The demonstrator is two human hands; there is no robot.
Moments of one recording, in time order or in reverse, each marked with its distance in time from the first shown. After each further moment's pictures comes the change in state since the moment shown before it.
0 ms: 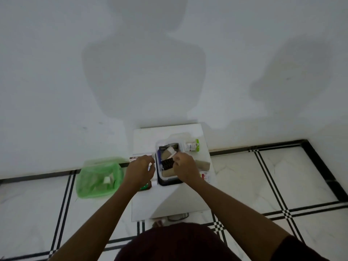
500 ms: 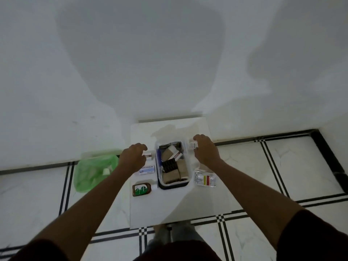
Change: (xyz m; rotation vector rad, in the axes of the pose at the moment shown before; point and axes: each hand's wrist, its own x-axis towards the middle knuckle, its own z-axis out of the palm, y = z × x) left_hand 0.095 -0.054 0.014 0.166 -0.254 -0.134; right_hand 0.106 0.057 -0.035 -0.335 -0.010 -0.024
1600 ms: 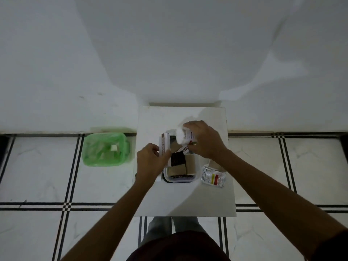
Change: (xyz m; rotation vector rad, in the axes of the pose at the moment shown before) left_hand -0.023 0.066 0.021 -0.703 0.315 -0.464; right_hand 0.037 -0.026 -0.002 -0.025 -0.092 -0.508
